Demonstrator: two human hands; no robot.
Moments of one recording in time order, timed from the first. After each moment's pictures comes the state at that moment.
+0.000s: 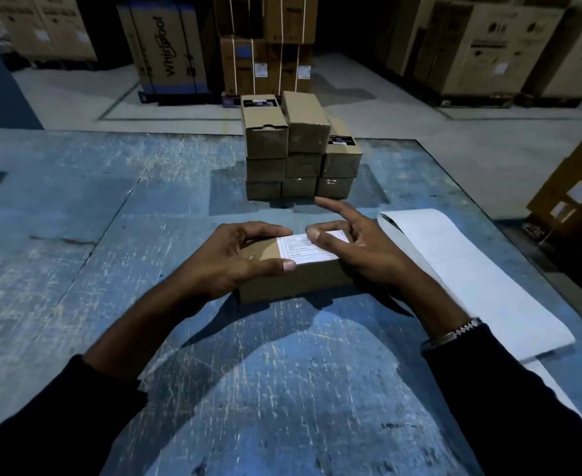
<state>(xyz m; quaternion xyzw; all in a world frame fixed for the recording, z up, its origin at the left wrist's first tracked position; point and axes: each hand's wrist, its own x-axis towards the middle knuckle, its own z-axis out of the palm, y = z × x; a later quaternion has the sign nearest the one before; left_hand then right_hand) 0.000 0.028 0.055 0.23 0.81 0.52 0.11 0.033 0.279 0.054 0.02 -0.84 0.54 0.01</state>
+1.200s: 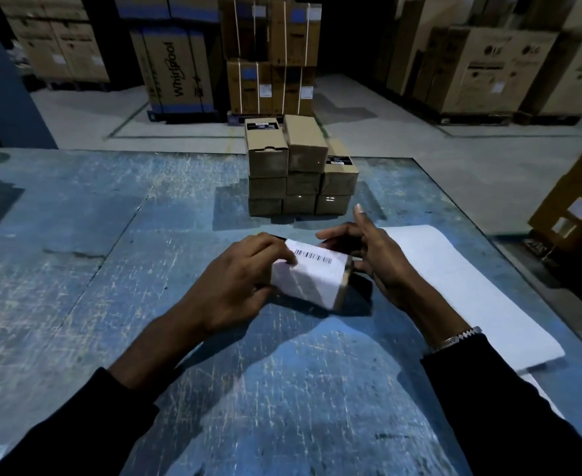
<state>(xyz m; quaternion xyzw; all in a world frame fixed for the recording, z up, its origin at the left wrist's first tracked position) 0.002 0.031 0.042 0.43 0.86 0.25 -0.15 0.027 0.292 0.060 -0.06 -0.76 0.65 0.01</state>
